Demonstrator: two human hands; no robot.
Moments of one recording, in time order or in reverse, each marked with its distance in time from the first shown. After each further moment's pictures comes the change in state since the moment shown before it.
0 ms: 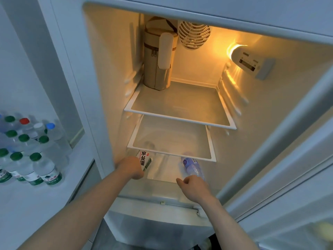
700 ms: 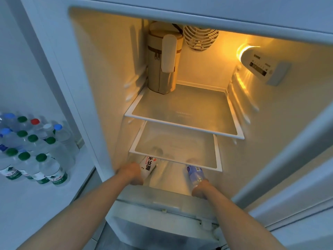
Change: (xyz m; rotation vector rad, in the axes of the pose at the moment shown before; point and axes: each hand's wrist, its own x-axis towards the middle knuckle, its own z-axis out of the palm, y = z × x) left_hand 0.006 0.006 -0.002 -0.125 -0.122 -0.088; right_hand 0.091 0.031 -0.010 -0.102 -0.197 0.277
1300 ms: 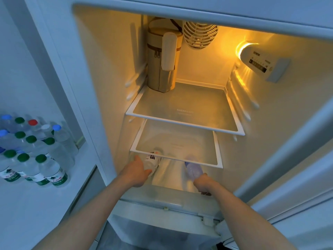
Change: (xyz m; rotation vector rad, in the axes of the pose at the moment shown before) left_hand -0.023 -0.004 0.002 -0.269 0.199 0.086; right_hand -0.007 -0.007 -0.006 0.141 -0.059 0.023
